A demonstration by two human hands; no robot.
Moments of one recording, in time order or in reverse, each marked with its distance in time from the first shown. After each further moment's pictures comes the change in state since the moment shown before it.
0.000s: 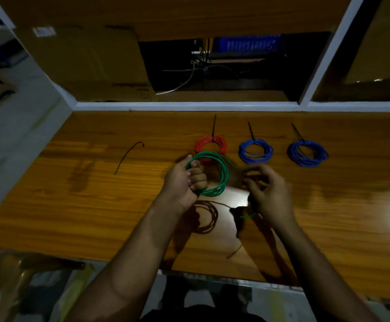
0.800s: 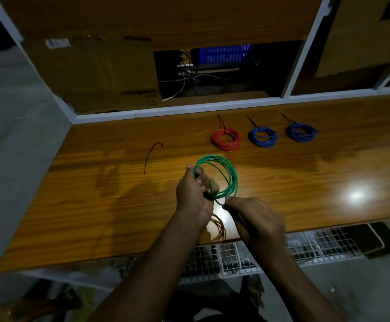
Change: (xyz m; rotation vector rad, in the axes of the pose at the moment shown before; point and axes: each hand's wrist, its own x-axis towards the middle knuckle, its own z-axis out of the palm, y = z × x) left_hand -0.079 0.041 -0.099 -0.103 -0.089 0.038; right_hand -0.152 -0.088 0.142 -0.421 0.327 -0.613
